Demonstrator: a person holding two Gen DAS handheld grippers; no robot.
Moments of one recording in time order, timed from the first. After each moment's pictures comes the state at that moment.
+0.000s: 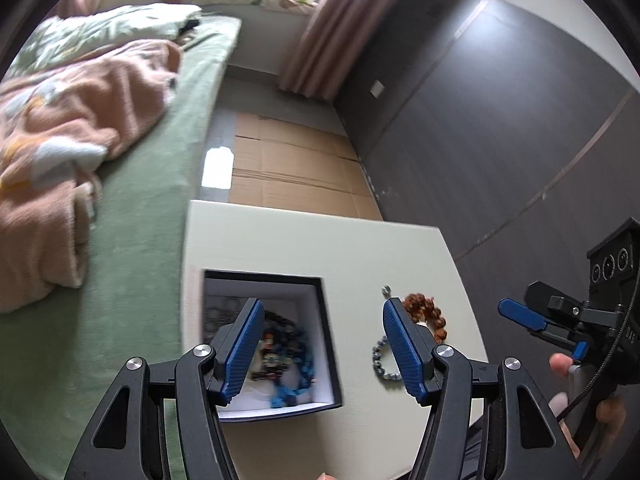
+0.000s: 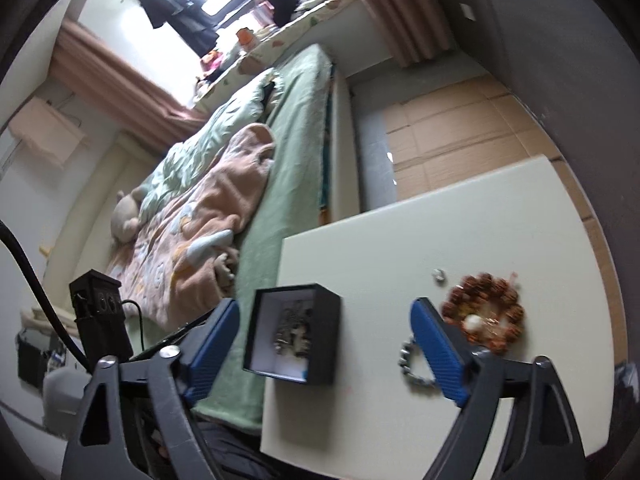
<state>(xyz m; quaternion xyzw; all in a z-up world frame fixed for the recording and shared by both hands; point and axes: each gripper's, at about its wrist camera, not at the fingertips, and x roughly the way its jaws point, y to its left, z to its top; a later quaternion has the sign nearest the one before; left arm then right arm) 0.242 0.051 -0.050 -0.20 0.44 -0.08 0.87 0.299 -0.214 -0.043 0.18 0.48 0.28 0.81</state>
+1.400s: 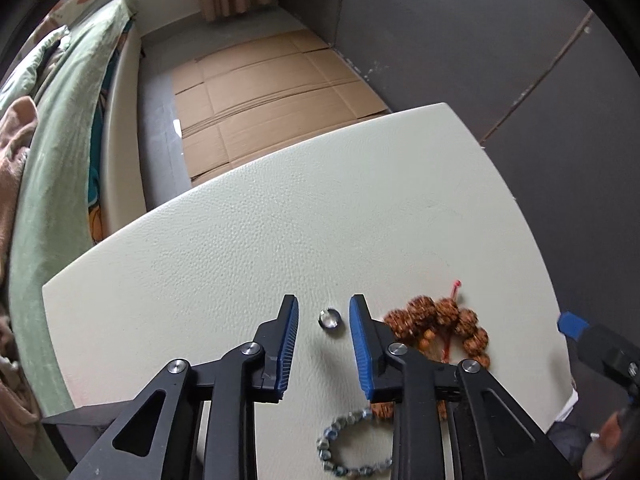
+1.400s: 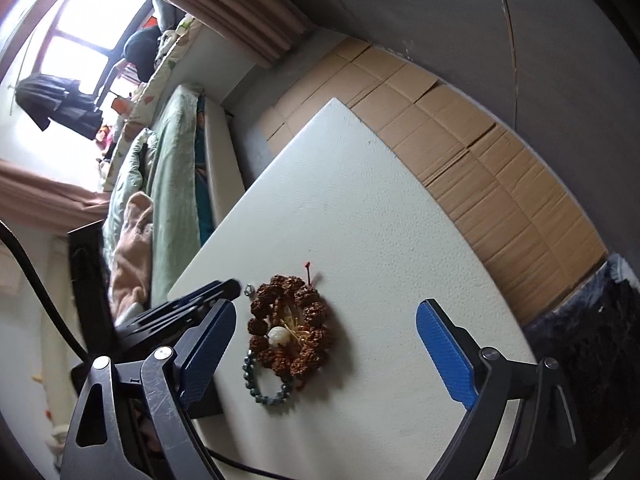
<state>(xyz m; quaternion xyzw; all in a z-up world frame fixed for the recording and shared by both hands) 0.391 -0.112 -0.140 0.01 0.60 -0.10 0.80 0.333 -0.340 -0.147 0.31 0.53 0.12 0.78</state>
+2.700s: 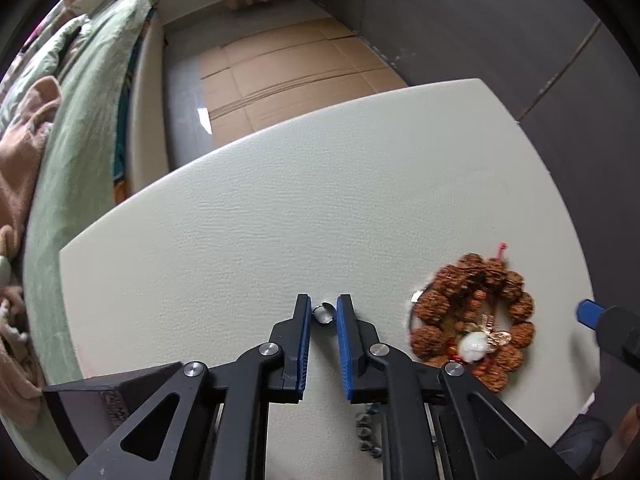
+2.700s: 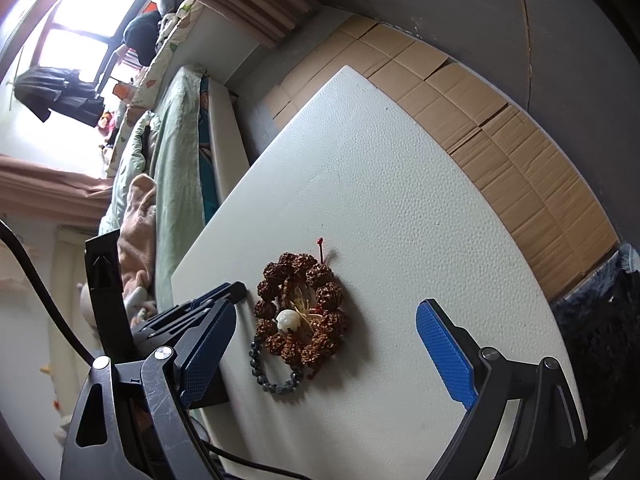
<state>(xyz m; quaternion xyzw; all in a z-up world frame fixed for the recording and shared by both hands) 0.372 -0.106 -0.152 0.02 0.61 -0.07 0.79 0.337 -0.322 -0.160 0.30 0.56 0.13 0.76</state>
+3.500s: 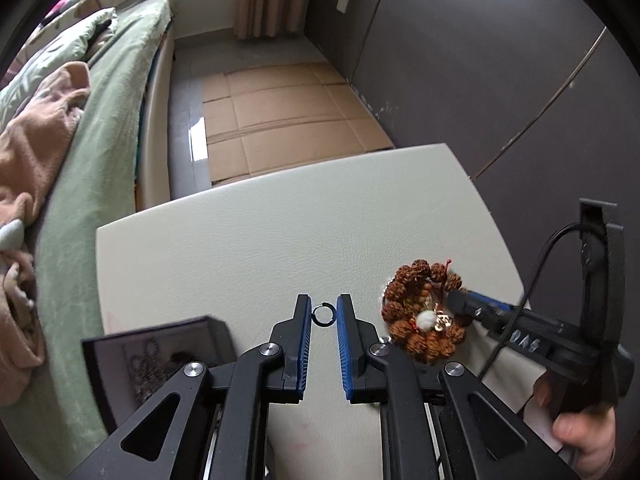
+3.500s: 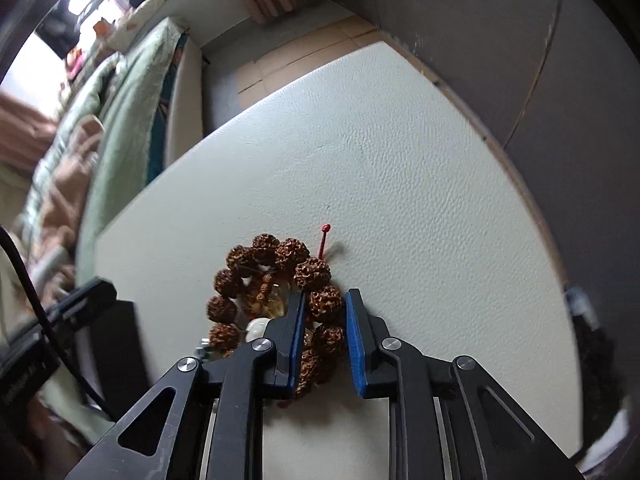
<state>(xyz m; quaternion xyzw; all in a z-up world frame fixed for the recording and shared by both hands) 0.326 -0.048 -0.086 -0.06 0.55 -0.10 0.83 0.344 -0.272 -0.164 0.18 0.58 0.08 0.79</state>
